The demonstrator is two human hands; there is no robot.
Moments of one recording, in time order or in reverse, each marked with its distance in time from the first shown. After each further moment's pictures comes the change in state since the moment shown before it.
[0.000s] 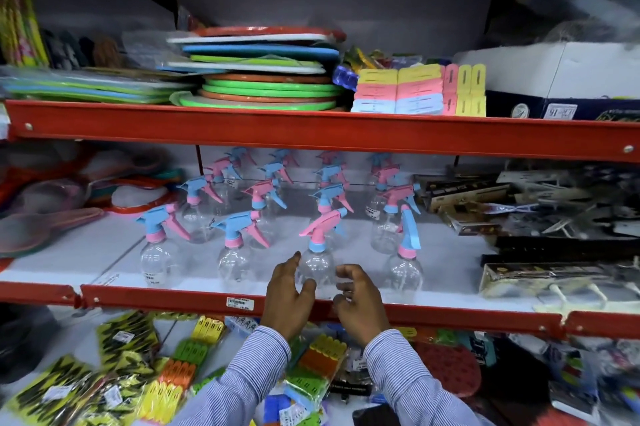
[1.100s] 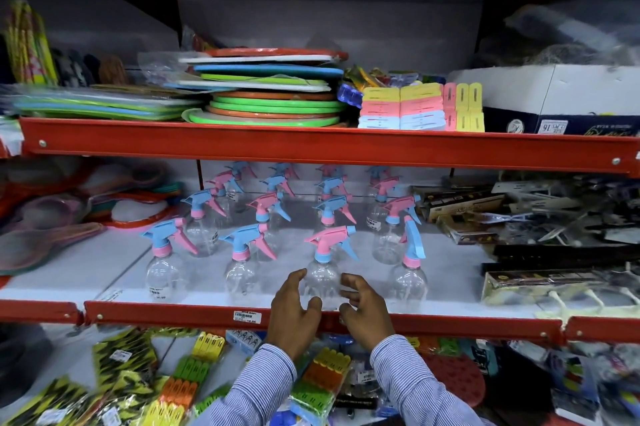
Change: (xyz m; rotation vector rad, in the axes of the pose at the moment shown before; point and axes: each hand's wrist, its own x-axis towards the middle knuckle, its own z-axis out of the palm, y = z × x) left_hand -0.005 -0.009 -0.008 -0.032 -0.016 0.020; right_hand 0.001 -0.009 0.002 -0.002 -0.008 0.020
